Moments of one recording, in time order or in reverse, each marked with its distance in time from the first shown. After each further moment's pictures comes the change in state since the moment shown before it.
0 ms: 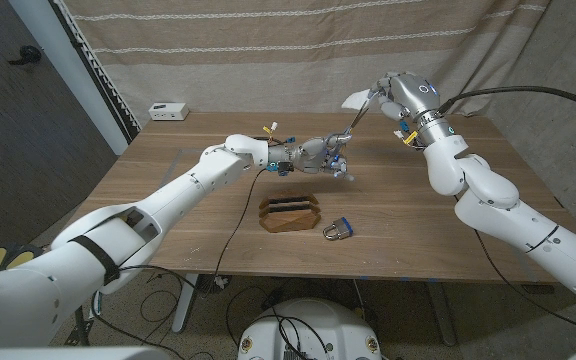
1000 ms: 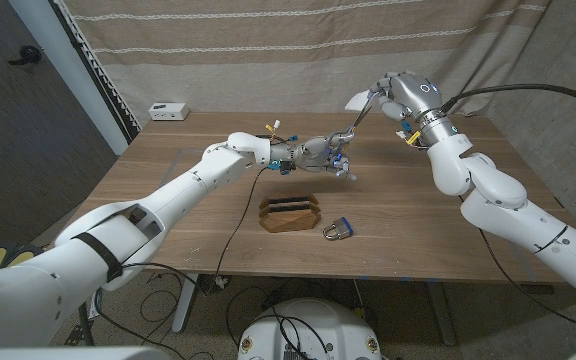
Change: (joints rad) left arm -0.015 -0.013 0.008 0.015 0.008 -0.014 -0.018; left_hand 0.000 0.000 -0.051 0.002 0.019 0.011 0.003 0.000 0.008 0.002 0.002 0.000 0.000 0.000 0.000 0.004 0.000 0.000 0.000 0.000 0.000; right arm -0.020 -0.019 0.026 -0.015 0.011 0.024 0.021; right_hand -0.012 0.007 0.003 -0.011 -0.015 0.004 -0.004 -0.016 -0.018 0.000 0.000 0.000 0.000 0.002 0.002 -0.011 0.005 0.000 0.000 -0.006 0.000
